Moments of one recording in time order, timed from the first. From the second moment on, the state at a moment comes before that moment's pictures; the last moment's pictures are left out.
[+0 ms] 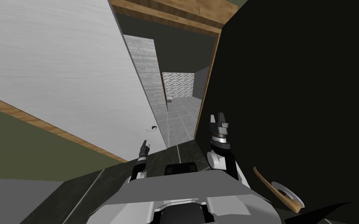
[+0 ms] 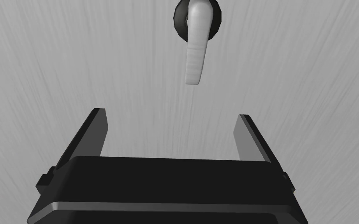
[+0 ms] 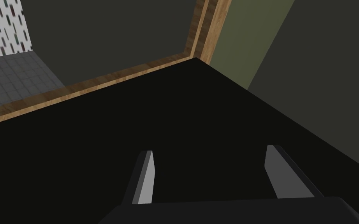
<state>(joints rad) 0.18 0.19 0.13 -0.99 0.05 -0.77 0.17</state>
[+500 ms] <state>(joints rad) 0.17 0.19 0.14 -0.92 0.06 -0.78 0.18</state>
